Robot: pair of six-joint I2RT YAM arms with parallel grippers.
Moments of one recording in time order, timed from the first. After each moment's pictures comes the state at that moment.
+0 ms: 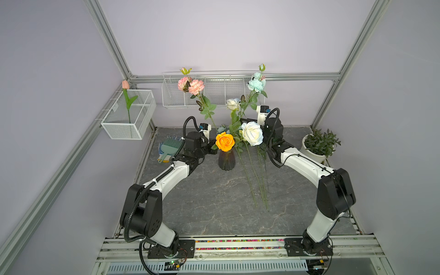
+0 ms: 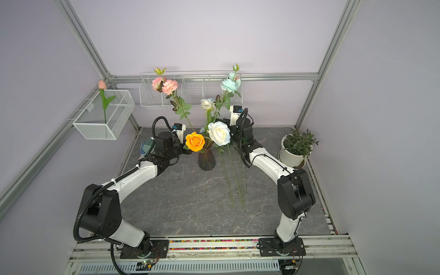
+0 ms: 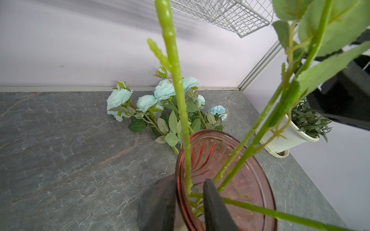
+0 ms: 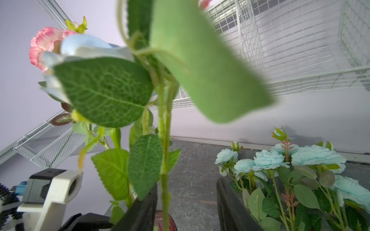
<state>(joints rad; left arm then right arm) -0.40 1.56 1.07 0.15 0.32 -0.33 0.49 1.77 1.40 0.32 -0.16 0.50</state>
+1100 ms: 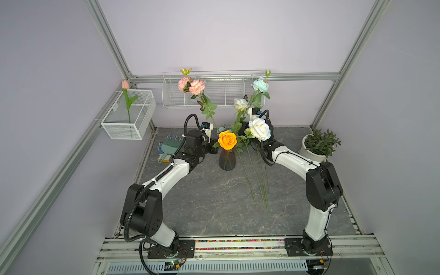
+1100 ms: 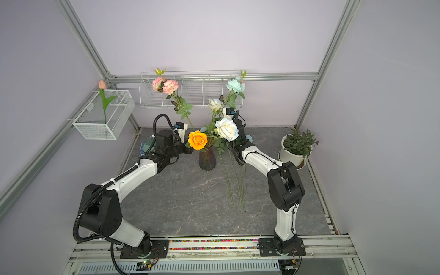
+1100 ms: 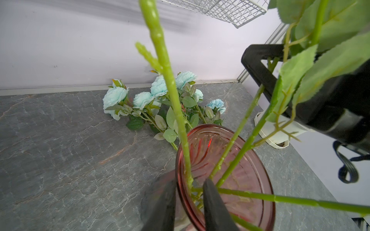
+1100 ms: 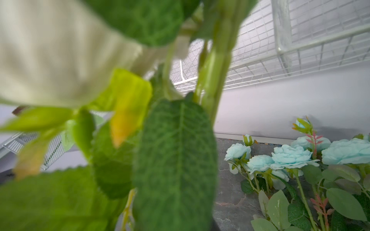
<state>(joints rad) -0.40 1.56 1.11 0.07 0.34 -0.28 0.52 1.89 1.46 0.35 -0.17 0.53</state>
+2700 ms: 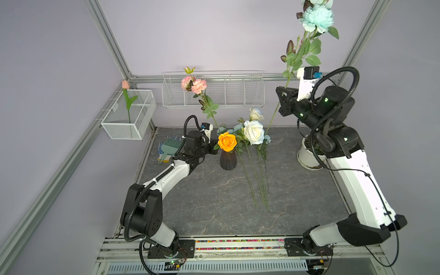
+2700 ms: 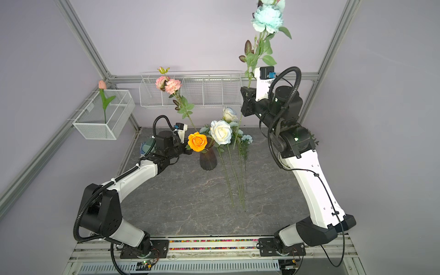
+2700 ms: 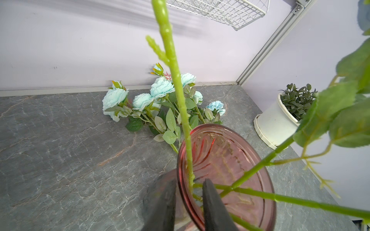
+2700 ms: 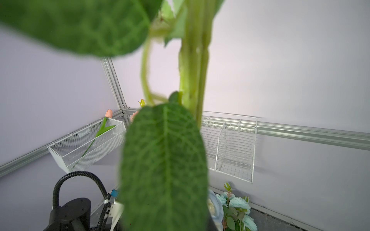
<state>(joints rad) -0.40 1.56 1.09 0.12 0.34 -0.29 0.45 1.44 1.99 -0.51 -0.08 0.14</state>
